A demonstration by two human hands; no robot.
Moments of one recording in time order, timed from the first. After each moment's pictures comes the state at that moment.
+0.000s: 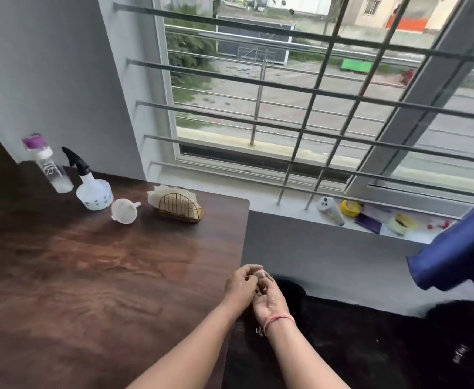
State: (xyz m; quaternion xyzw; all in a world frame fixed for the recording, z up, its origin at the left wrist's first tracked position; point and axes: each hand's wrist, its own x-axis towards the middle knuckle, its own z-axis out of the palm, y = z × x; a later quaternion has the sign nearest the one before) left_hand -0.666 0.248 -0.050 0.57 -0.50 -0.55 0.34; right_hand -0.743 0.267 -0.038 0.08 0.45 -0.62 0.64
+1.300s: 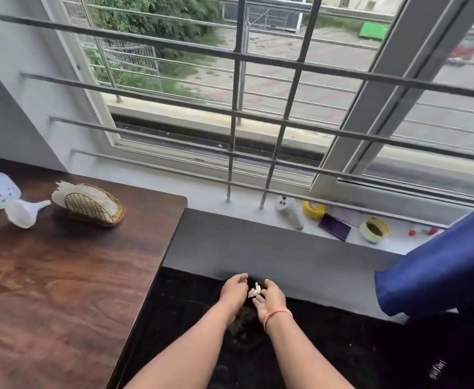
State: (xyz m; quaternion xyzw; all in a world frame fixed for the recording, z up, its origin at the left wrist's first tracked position) left_hand -0.884 0.167 -0.123 0.66 -0.34 -0.63 0.23; right_hand -0.973 0.174 -0.107 0.09 0.61 -0.48 0.62
